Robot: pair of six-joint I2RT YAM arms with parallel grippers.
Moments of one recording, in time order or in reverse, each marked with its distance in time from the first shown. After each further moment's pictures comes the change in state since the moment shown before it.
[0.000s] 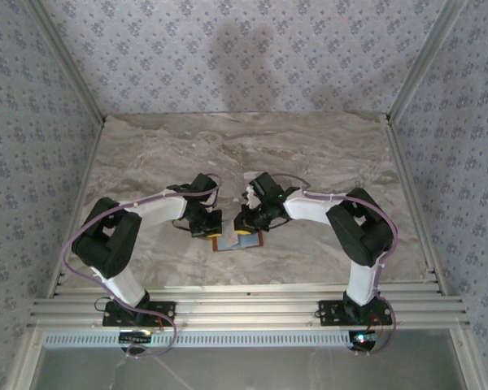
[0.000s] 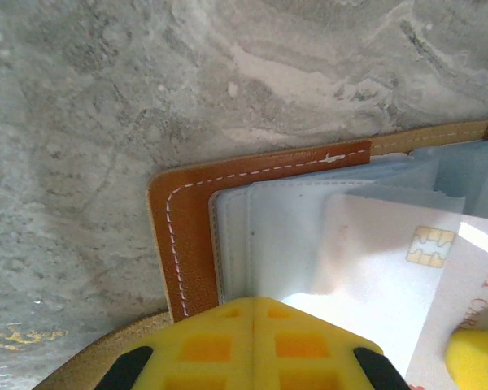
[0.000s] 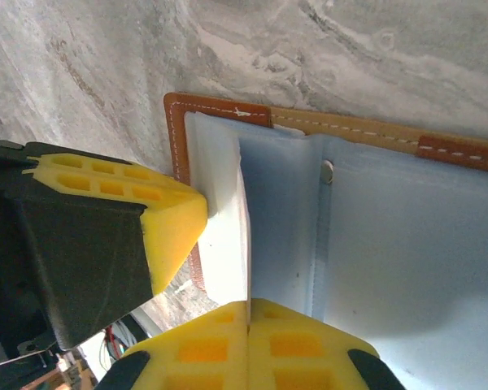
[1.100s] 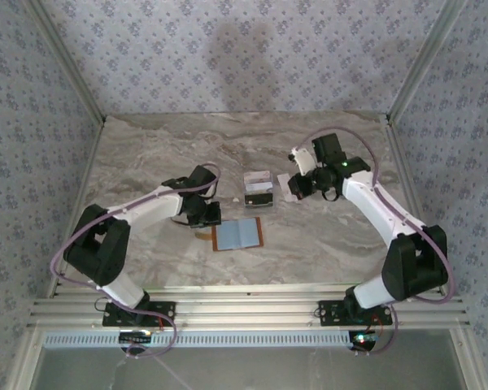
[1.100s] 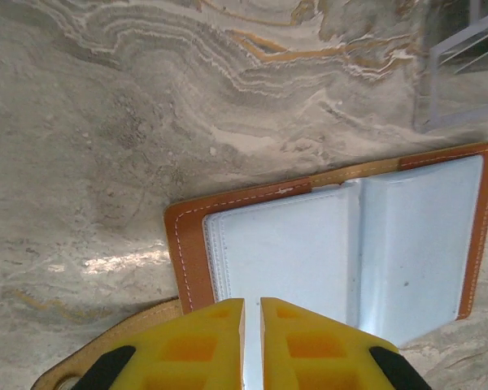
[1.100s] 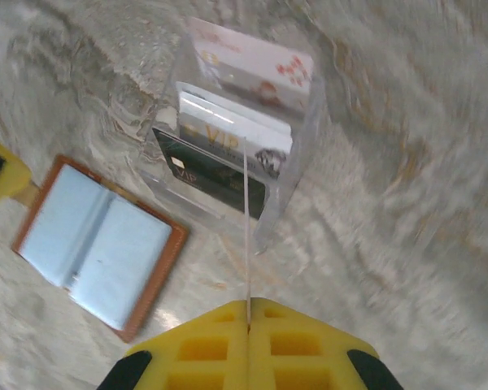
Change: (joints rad) left arm -0.005 -0.083 0.065 -0.061 -0.103 0.041; right arm -0.379 -0.363 0.167 -0.473 0.262 -0.982
